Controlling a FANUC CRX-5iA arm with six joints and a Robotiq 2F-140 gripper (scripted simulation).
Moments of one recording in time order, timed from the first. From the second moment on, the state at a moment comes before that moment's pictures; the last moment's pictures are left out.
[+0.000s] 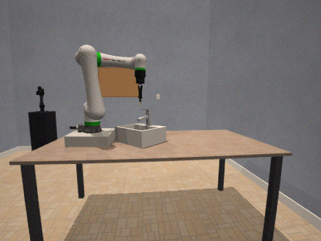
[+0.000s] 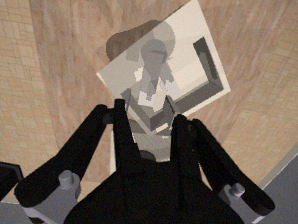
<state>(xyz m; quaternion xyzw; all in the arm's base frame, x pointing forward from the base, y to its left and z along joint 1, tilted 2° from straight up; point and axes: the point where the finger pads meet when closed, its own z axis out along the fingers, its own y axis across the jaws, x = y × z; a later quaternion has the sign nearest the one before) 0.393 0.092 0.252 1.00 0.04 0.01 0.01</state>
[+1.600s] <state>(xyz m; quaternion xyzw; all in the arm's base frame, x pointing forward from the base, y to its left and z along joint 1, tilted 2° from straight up) 0.393 0.093 0.266 1.00 0.04 0.01 0.01</state>
